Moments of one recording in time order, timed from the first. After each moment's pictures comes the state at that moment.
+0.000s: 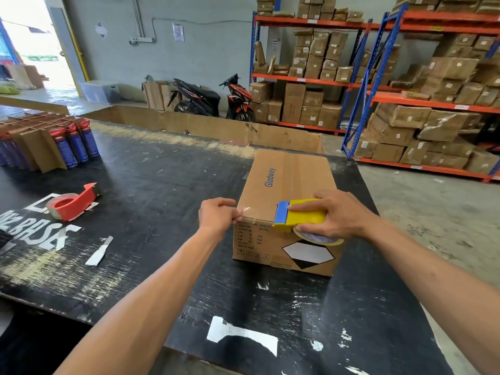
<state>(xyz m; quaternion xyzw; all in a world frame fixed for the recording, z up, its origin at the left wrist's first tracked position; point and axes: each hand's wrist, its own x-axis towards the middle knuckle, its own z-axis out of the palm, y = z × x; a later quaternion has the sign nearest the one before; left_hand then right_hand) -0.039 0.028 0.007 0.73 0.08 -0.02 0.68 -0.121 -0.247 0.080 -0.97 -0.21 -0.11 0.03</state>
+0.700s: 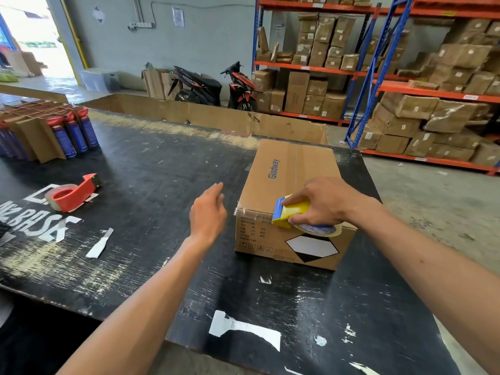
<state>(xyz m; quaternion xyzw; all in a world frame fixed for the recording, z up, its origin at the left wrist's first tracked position) -0.030 0.052 -0.027 0.88 -0.08 0.23 0.40 -0.099 -0.206 0.098 -0.98 -0.20 -0.03 -0.06</state>
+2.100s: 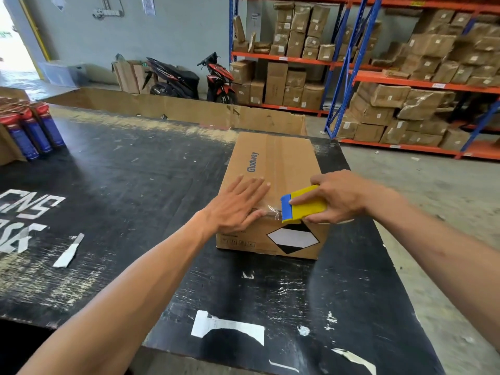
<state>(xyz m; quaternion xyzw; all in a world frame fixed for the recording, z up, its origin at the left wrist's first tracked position) -0.012 -0.018 -0.013 0.87 -0.47 0.16 -0.02 -0.120 -0.271 0.102 -0.96 -0.21 0.02 -0.19</state>
